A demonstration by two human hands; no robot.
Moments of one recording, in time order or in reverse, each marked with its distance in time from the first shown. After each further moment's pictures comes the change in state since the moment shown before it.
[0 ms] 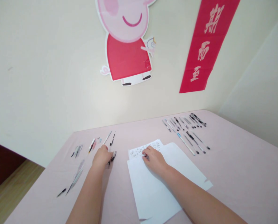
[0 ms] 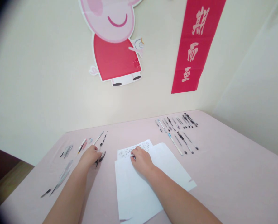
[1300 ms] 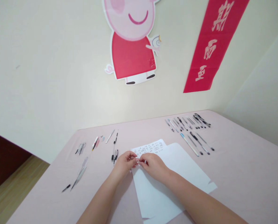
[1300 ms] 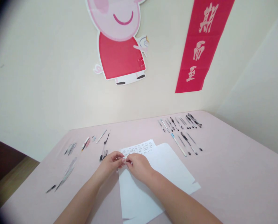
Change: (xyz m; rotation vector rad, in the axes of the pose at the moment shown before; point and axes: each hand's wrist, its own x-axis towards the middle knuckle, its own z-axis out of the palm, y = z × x) left_hand -0.084 0.061 0.021 -1.028 -0.395 0.223; right_hand -0.008 -0.030 -0.006 0.133 -0.095 -0.133
